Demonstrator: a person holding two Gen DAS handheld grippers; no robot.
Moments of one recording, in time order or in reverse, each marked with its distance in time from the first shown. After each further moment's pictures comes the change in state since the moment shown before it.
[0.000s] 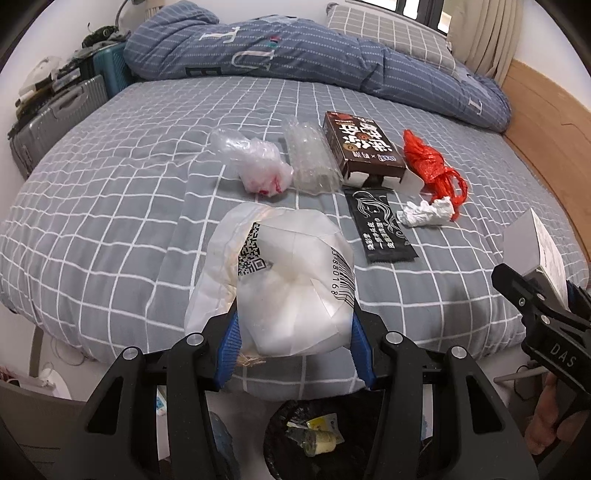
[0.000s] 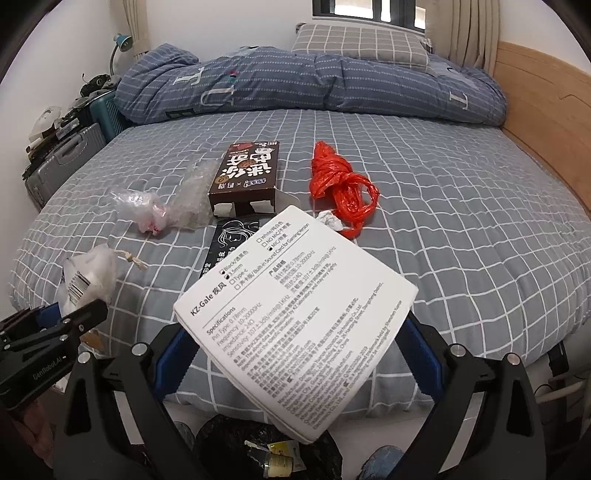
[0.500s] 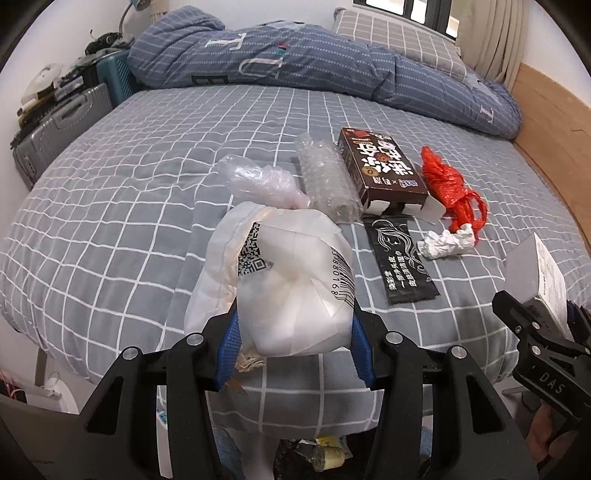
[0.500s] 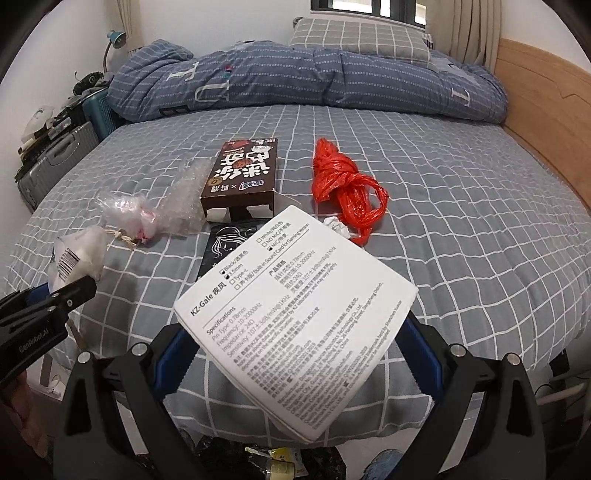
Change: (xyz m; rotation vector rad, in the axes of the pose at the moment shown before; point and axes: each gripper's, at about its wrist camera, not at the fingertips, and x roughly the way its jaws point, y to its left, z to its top) left arm 0.017 0.011 0.034 0.001 -0.023 0.036; right arm 0.027 0.006 0.014 0.002 0.017 -0.014
